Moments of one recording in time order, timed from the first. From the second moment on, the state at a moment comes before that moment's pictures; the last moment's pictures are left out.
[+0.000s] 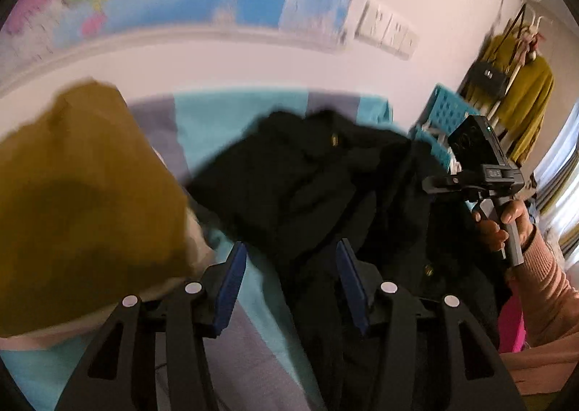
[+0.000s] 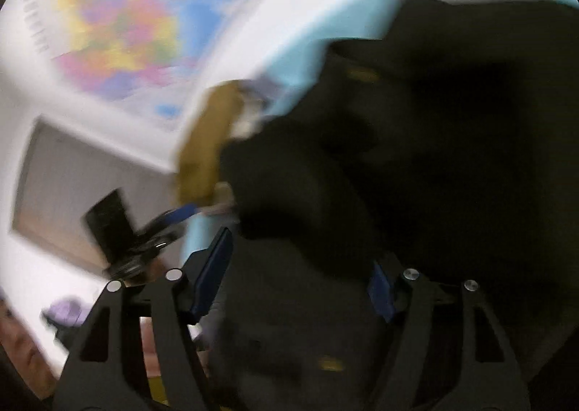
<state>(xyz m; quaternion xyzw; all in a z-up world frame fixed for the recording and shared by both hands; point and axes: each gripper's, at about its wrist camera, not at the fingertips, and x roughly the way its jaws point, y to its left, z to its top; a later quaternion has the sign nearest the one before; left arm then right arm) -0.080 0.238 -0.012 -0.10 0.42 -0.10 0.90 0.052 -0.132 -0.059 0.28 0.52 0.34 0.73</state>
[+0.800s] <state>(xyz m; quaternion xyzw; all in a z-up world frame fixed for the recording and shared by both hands) -0.055 0.184 -0.051 0.03 0.42 -0.03 0.91 -0.055 -0.027 -0.026 -0.03 0.39 0.36 0.85</state>
